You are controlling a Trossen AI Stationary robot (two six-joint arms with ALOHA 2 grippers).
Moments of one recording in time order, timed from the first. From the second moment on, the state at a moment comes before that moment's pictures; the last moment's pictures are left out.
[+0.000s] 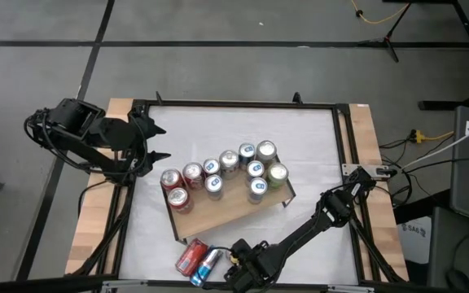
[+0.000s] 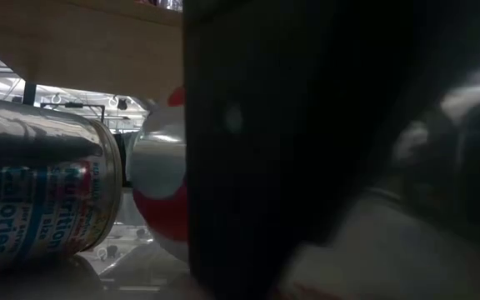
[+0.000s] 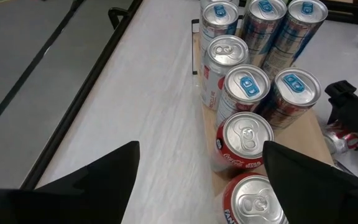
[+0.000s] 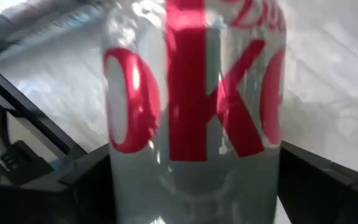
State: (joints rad) left arm -0.29 1.20 1.80 -1.47 -0.45 -0.44; right arm 0.65 2.48 2.20 -1.03 0.12 1.52
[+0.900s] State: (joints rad) left arm -0.29 1.20 1.80 -1.42 -0.39 -0.43; right arm 0.65 2.48 2.36 -1.14 0.24 1.48
